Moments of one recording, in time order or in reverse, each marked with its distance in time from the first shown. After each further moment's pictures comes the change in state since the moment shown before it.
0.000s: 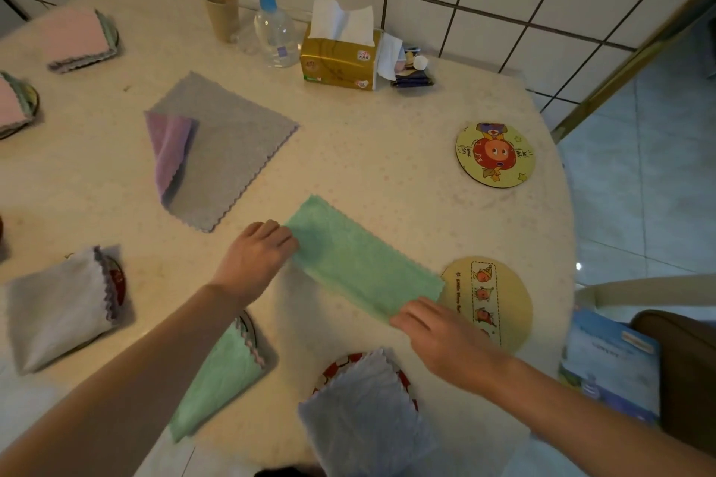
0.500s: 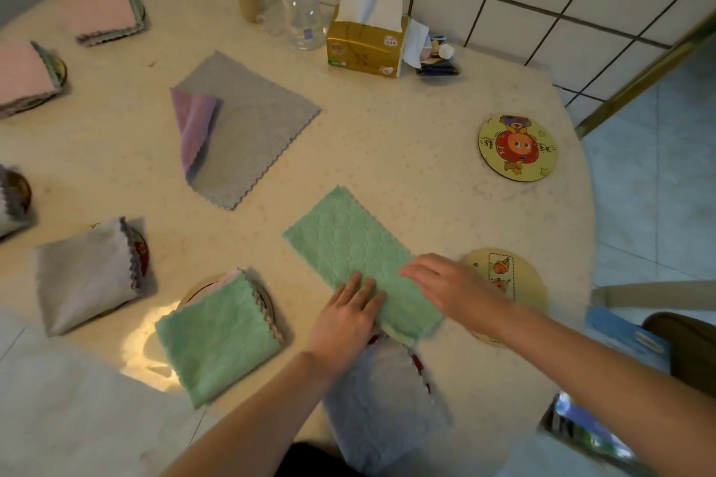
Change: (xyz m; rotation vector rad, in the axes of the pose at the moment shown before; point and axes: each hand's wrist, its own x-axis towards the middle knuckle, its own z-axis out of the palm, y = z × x) left_hand -0.036 0.144 0.034 -0.339 -0.180 -0.100; right_hand 0.036 0.024 -0.007 -0.014 -0.027 -0.032
